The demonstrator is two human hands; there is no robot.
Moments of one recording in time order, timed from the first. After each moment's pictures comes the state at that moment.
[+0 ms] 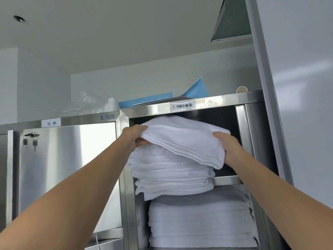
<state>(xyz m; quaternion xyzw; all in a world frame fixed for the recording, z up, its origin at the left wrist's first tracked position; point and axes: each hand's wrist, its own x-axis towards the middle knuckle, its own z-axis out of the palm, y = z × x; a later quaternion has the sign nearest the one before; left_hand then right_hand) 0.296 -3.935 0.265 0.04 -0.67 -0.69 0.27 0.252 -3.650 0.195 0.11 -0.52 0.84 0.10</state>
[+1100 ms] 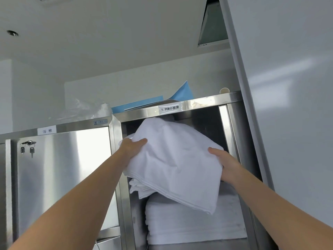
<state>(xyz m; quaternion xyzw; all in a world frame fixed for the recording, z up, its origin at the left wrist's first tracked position) 0.329 -3.901 0.227 0.07 -0.81 -0.51 0.29 0.292 -3.611 0.136 0.15 -0.47 0.87 -0.03</state>
